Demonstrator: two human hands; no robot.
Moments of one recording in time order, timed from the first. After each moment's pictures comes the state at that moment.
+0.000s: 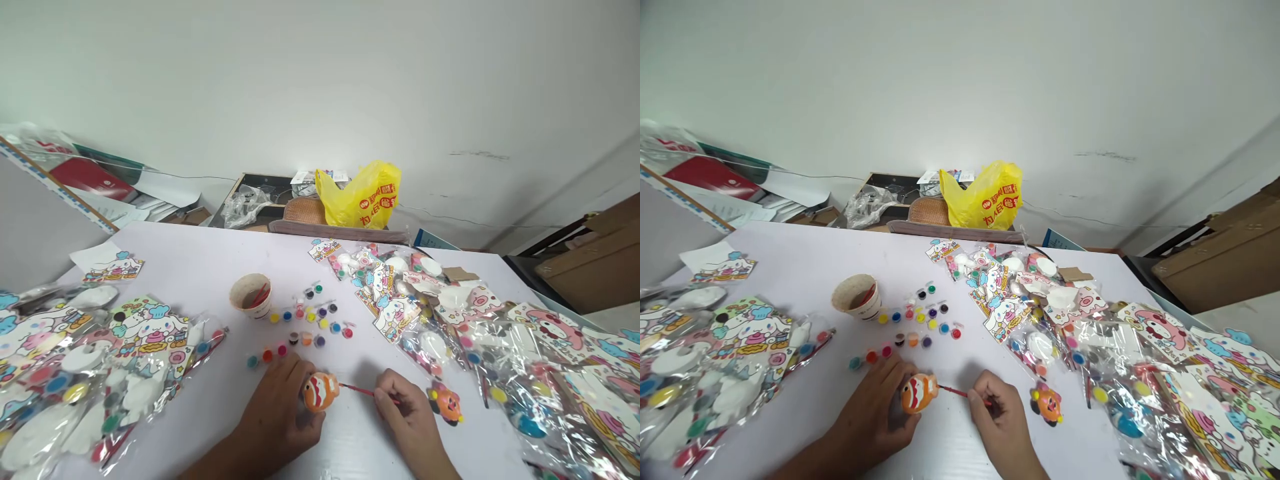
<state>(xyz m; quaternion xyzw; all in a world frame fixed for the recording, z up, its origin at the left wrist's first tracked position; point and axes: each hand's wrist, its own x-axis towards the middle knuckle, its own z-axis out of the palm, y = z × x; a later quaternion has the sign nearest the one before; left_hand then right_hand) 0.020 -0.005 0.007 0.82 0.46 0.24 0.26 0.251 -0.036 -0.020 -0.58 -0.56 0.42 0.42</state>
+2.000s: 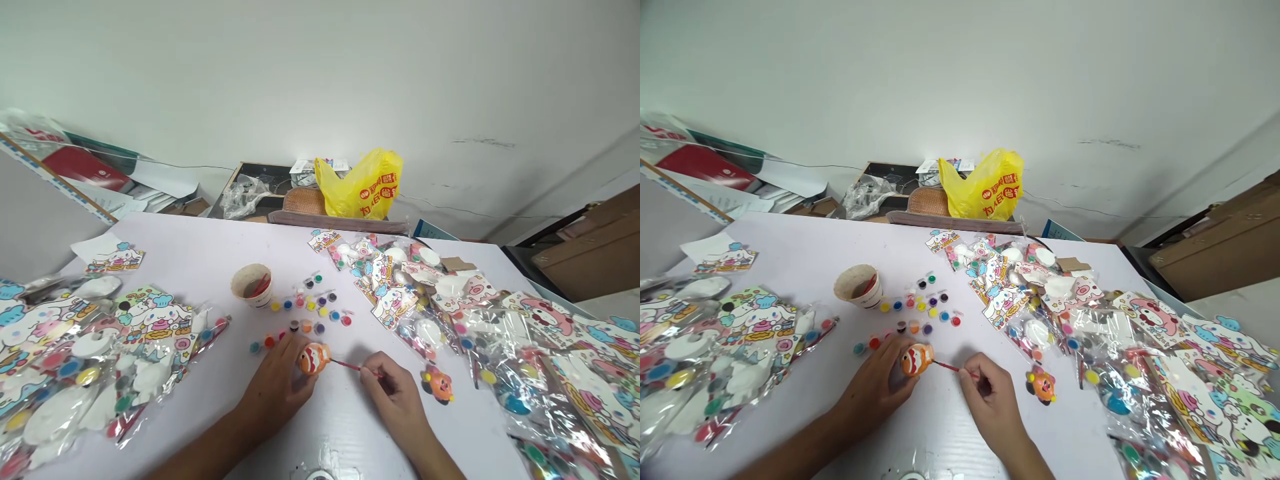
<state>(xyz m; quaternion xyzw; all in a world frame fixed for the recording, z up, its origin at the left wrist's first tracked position) 0.012 0.003 0.002 0.78 0.47 0.26 0.31 0.238 -0.033 0.000 -0.59 -0.57 0.41 0.40</state>
